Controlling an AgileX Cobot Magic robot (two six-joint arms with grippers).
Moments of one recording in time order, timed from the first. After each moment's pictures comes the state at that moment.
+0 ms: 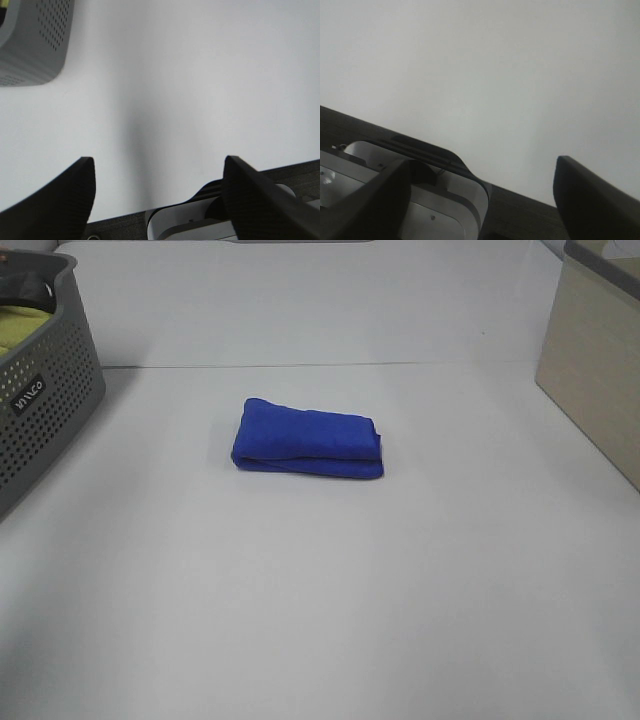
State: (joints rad) left arm -0.14 0.89 -1.00 -0.12 1.22 -0.02; right arm 0.12 0.94 -0.90 0.21 1.22 -0.15
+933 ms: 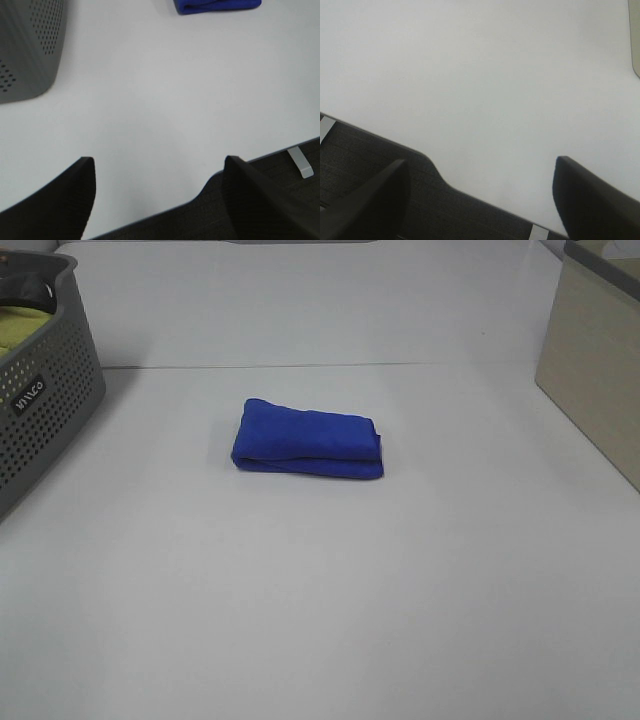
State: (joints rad) left arm -0.14 0.16 -0.53 -0.21 1.10 0.16; right arm 0.12 0.16 -0.47 0.17 1.13 -0.23
